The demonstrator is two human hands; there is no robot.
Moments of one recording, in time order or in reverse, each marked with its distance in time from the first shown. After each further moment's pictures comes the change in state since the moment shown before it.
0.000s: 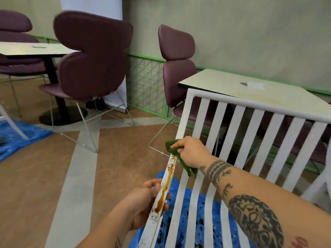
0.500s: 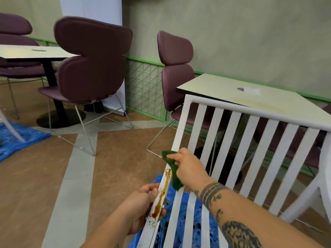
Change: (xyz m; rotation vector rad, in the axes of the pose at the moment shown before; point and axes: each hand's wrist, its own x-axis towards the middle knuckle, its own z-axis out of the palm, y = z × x) left_hand -0.001 0.003 0.002 0.097 0.049 0.005; right_hand -0.029 0.004 0.028 -0.012 0.029 -0.070
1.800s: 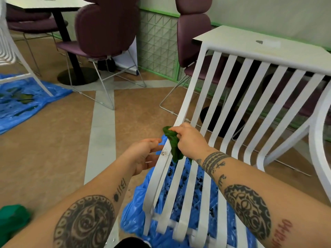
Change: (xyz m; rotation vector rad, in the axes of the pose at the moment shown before) left_hand -0.084 -0.067 -0.048 0.077 0.098 0.087; right_hand -0.136 -0.070 0.035 0.023 -0.131 0.005
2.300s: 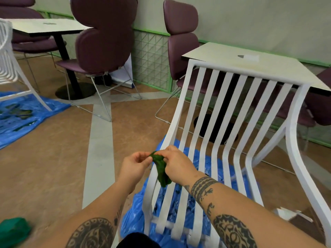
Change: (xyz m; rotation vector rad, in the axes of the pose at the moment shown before) left_hand -0.055 -0.033 -0.003 0.198 0.260 0.392; right_hand -0.073 -0.036 0.022 0.117 -0.066 -0.008
